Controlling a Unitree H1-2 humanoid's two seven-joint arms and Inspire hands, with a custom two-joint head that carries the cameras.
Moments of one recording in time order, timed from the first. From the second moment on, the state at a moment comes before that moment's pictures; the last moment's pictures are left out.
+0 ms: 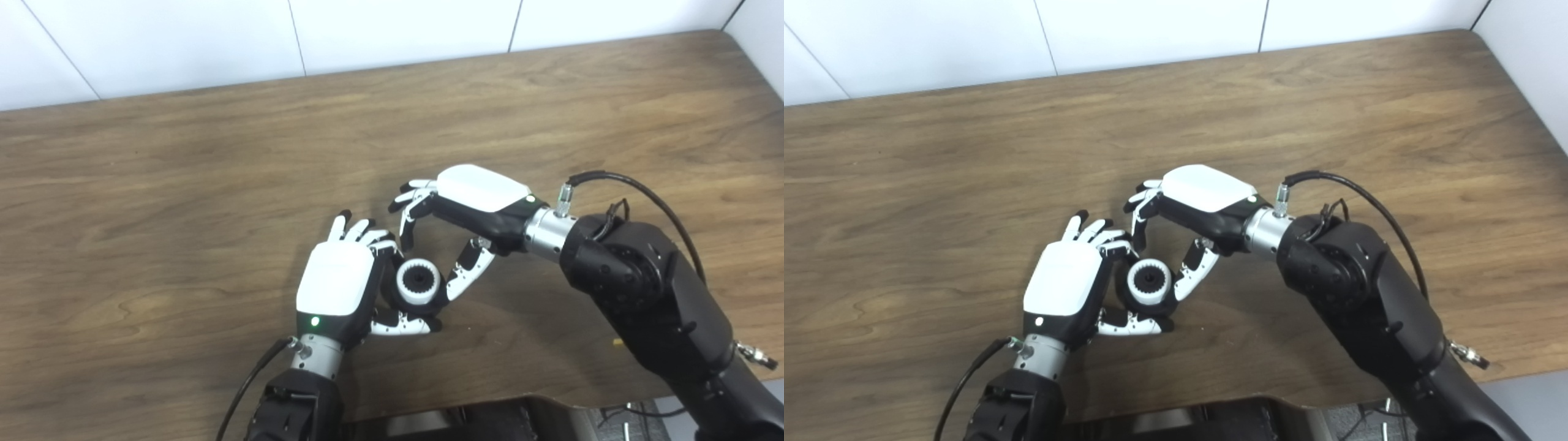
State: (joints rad) left arm 0.14 0.04 -0.55 -0.34 1.26 0.18 -0.14; right arm -0.24 -0.40 0.35 -0.58 -0.73 0.27 0.80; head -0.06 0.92
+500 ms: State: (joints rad) left arm 0.14 0.04 -0.54 -0.34 1.25 0.18 -0.14; right arm -0.31 -0.41 0.27 -0.62 -0.71 0.33 0.84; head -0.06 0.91
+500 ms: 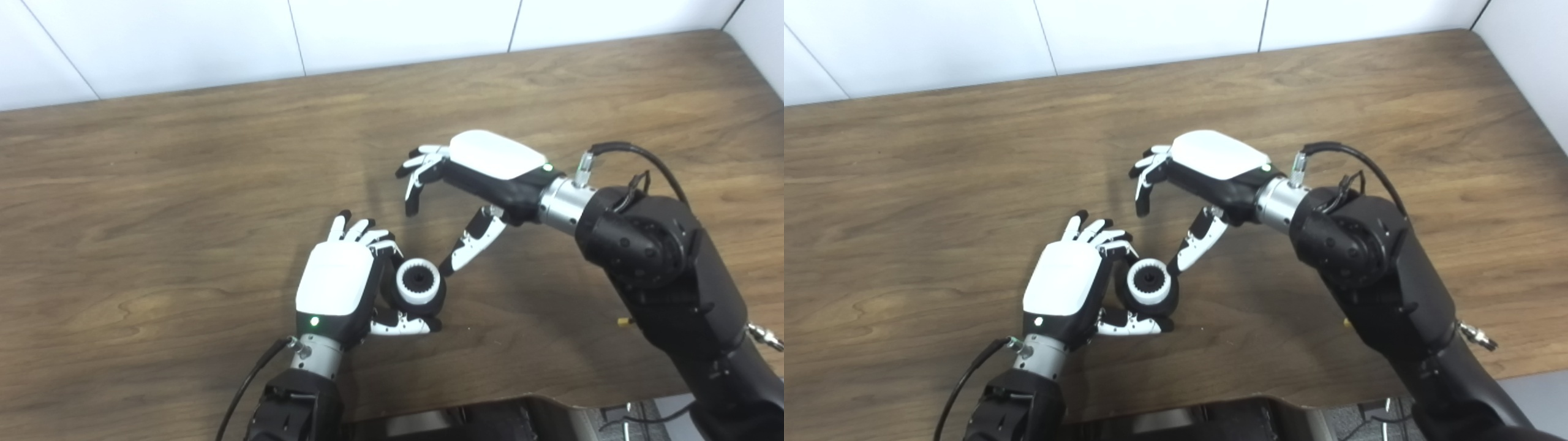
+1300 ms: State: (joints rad) left arm 0.14 0.04 -0.54 -0.33 1.25 0.18 -0.13; right arm -0.32 -0.43 0.26 -0.64 -0.71 0.38 0.86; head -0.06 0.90
